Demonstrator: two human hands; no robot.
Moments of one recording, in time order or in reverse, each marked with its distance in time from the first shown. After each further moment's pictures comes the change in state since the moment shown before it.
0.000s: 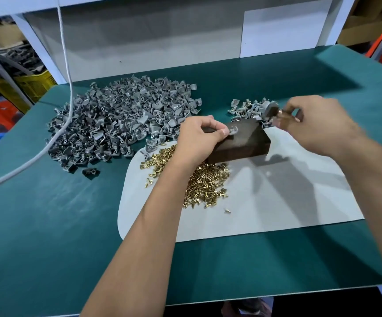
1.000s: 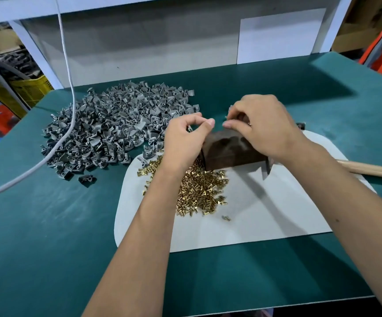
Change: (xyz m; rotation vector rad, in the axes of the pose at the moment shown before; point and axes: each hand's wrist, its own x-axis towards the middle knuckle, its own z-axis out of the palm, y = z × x) left_hand 0.000 0.005 -0.014 -0.021 0.177 0.061; right_hand 0.019 -0.052 0.031 -0.001 0.133 -0.503
